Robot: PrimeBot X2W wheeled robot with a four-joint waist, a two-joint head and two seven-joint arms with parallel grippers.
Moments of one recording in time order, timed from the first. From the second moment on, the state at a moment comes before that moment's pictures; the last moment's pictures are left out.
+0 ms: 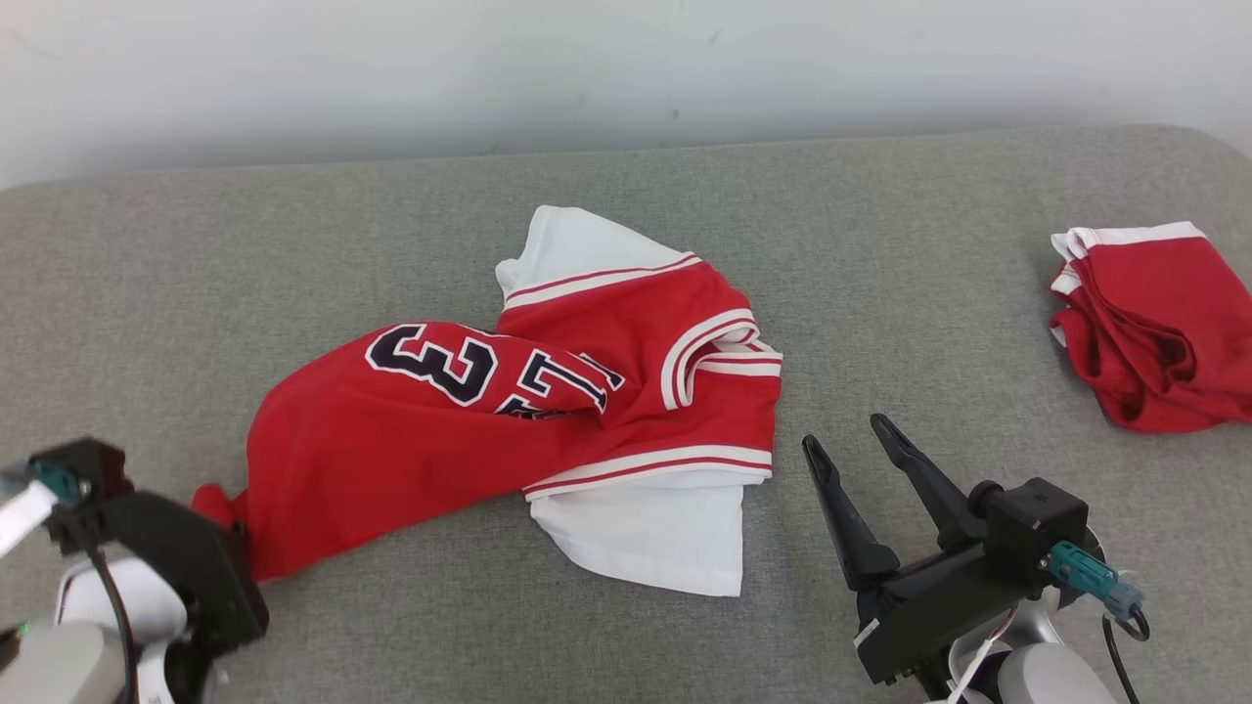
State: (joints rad) left arm -0.38 0.64 -0.61 0.05 -0.85 0.64 0.52; right arm -0.11 -0.05 0.16 0.06 0.28 0.13 -0.05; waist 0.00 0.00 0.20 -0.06
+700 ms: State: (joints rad) left arm -0.19 0.64 -0.53 -0.08 -0.84 0.65 0.26; right arm -0.09 -0.05 0.15 0.04 0.27 0.13 -0.04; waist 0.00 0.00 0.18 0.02
